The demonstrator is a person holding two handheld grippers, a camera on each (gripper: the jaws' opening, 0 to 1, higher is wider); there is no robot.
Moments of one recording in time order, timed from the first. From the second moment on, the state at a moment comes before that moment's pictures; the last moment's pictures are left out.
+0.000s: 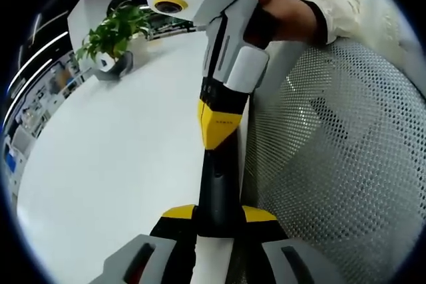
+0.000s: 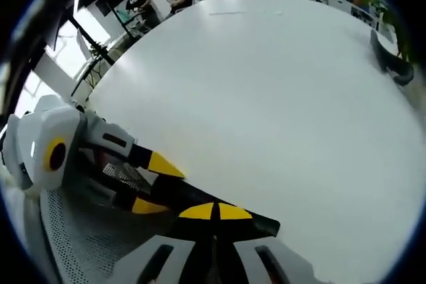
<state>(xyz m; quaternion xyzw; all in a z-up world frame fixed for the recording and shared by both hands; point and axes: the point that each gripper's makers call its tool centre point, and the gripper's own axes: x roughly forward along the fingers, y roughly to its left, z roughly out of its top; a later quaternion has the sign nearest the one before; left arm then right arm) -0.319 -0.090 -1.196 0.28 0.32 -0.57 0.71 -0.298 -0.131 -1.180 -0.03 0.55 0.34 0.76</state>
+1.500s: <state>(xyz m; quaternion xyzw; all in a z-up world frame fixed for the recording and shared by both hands) -0.319 -0.091 -1.195 0.28 0.31 -0.57 0.71 -0.306 -0.128 -1.184 -0.11 0.53 0.37 0.75</state>
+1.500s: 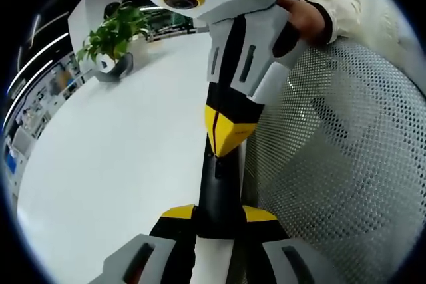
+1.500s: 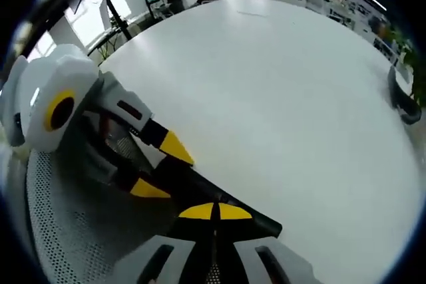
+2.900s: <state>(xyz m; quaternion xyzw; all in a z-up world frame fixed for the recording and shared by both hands) -0.318 -0.091 -1.196 0.28 0.31 -0.57 0.71 -0.324 -0.128 -1.189 -0.08 0.57 0.39 0.72</state>
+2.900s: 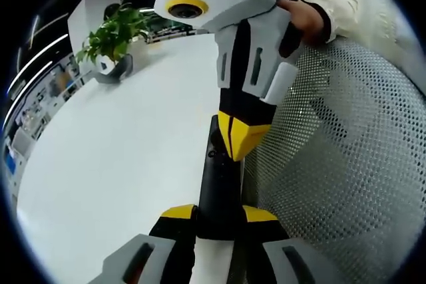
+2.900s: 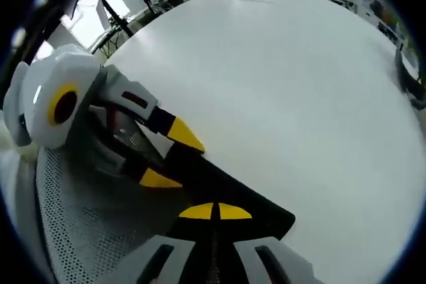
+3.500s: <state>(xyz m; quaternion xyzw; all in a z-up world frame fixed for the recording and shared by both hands) -0.319 -0.091 -1.195 0.28 0.31 -0.57 0.71 -0.325 -0.126 -1.188 -0.03 0.59 0.37 0.71</state>
